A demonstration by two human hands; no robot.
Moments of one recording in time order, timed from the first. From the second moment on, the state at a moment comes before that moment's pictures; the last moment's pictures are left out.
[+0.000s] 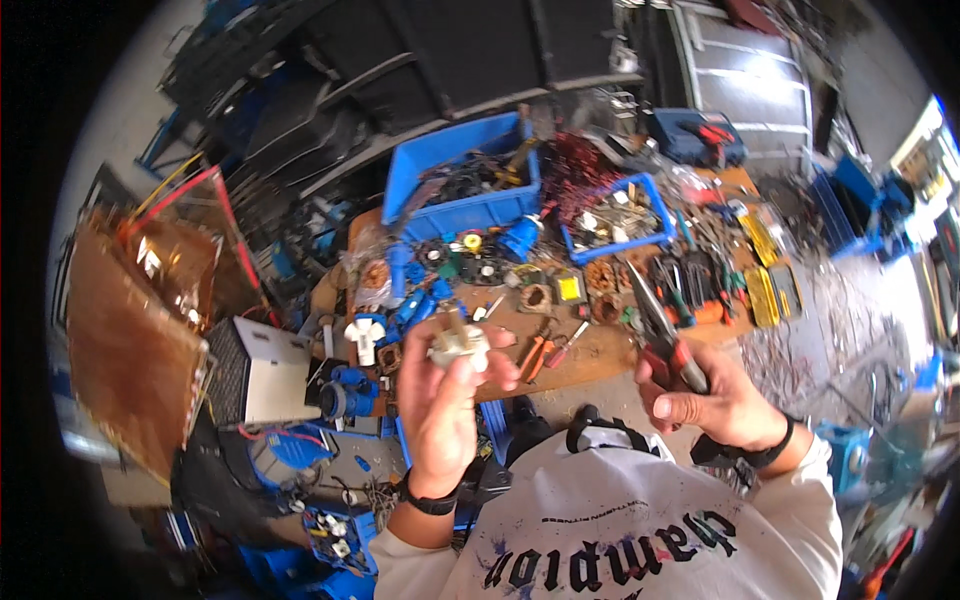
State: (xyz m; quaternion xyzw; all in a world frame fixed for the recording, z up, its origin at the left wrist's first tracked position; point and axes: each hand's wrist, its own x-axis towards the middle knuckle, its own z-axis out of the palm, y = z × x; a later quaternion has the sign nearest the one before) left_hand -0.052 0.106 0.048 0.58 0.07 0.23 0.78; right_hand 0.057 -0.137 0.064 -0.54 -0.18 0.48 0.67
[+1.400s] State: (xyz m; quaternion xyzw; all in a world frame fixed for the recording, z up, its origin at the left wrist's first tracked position) left_hand -0.102 0.139 0.002 0.62 0.15 0.27 0.72; right_hand 0.044 -0.102 0.125 -0.37 -0.46 0.41 0.70
